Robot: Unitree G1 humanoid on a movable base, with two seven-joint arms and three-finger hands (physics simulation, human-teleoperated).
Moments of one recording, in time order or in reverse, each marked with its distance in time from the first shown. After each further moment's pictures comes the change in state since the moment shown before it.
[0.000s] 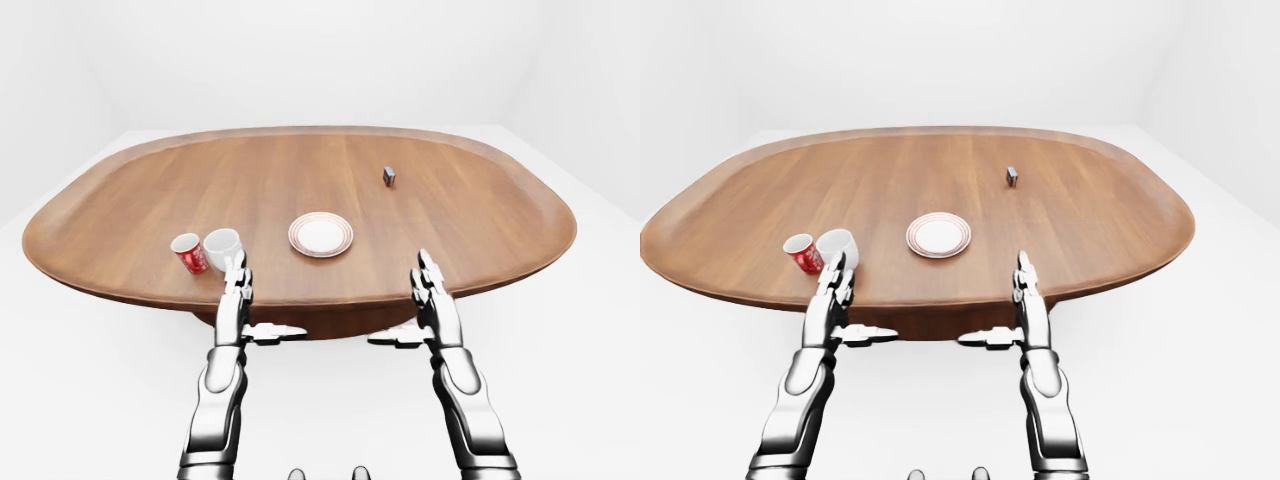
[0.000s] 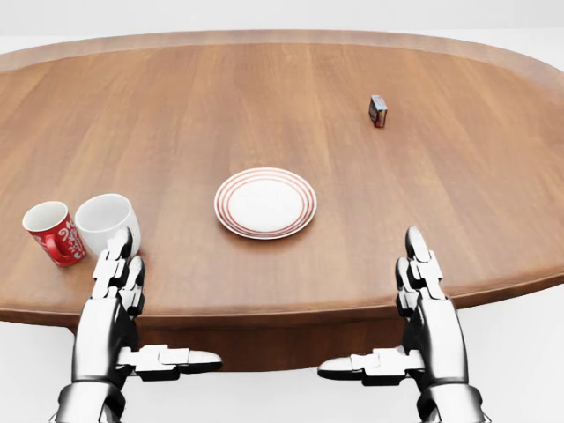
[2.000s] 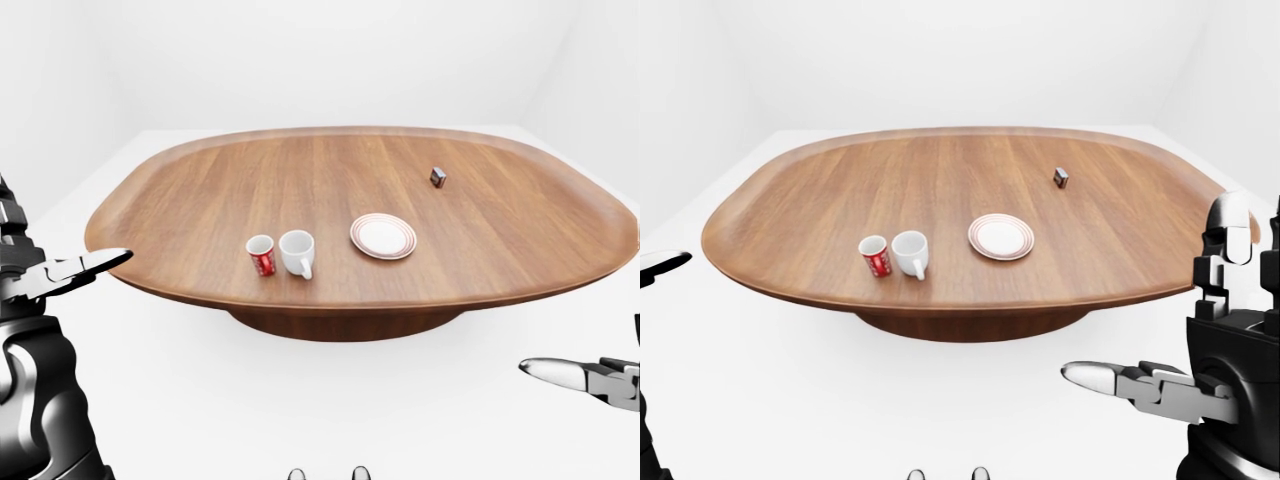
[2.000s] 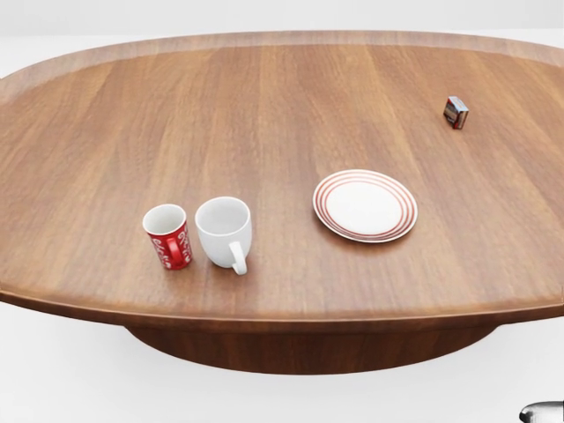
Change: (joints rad) left arm -0.149 0.351 0.569 -0.435 -0.480 0.095 0.089; right arm 0.349 -0.246 -0.495 -0.998 0.424 0.079 -0.083
